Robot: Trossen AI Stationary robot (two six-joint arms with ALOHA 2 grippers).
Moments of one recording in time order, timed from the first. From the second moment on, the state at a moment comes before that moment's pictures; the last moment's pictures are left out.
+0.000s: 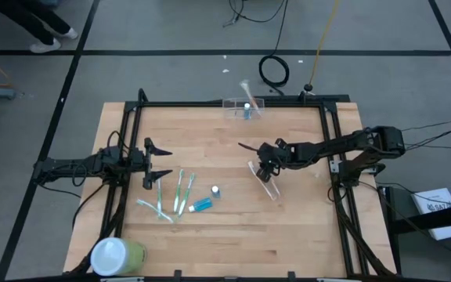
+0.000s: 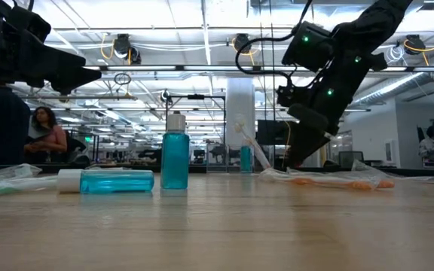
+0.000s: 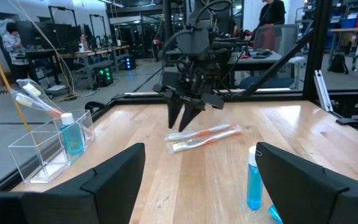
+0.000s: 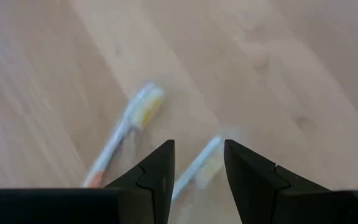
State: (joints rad) left arm 0.03 0.04 0.02 0.03 -0.03 0.07; right arm -0.10 1.52 0.72 -0.20 0.26 0.40
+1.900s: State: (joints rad) left arm 0.03 0.04 0.02 0.03 -0.03 0.07; right arm -0.12 1.56 0.71 -0.09 0.26 0.25
